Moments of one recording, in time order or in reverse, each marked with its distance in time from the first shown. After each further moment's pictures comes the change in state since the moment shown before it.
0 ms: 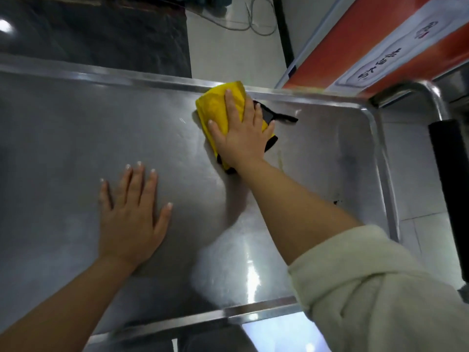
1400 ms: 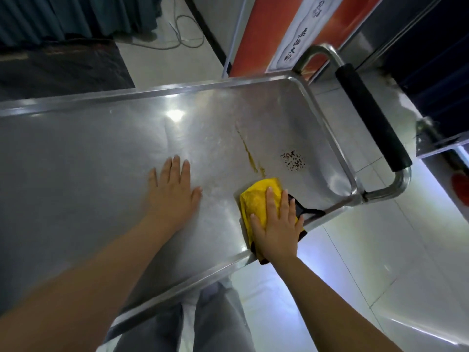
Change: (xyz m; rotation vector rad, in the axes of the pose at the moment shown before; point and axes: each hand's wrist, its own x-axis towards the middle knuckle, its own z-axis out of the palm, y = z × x) left_hand 0.012 0.065 -0.014 -0.014 -0.211 0.336; right_hand -0.293 0.077 0.001 0.000 -0.053 0.543
